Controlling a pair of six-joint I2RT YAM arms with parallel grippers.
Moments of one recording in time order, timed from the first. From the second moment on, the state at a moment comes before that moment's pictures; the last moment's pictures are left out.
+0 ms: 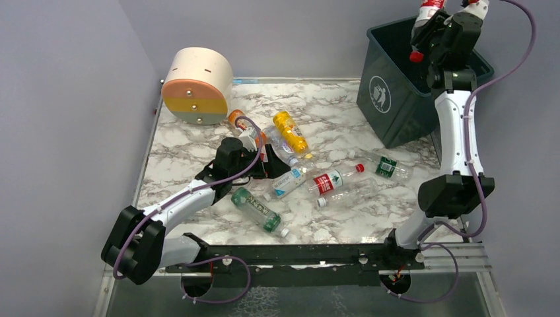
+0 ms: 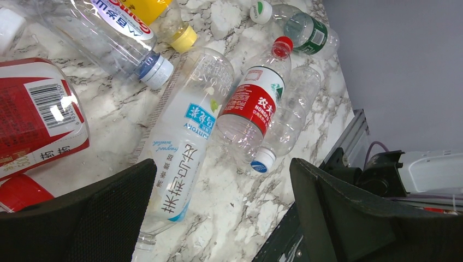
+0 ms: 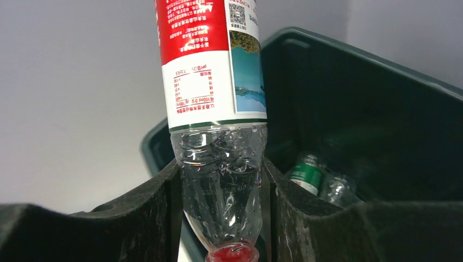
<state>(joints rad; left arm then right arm) -0.53 1.22 0.59 0.19 0.42 -0.67 -0.07 1.68 1.98 -0.34 0.14 0.31</state>
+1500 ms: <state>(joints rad) -0.82 1.48 0.93 0.09 0.32 -0.33 0.06 1.27 1.54 -0.47 -0.36 0.49</state>
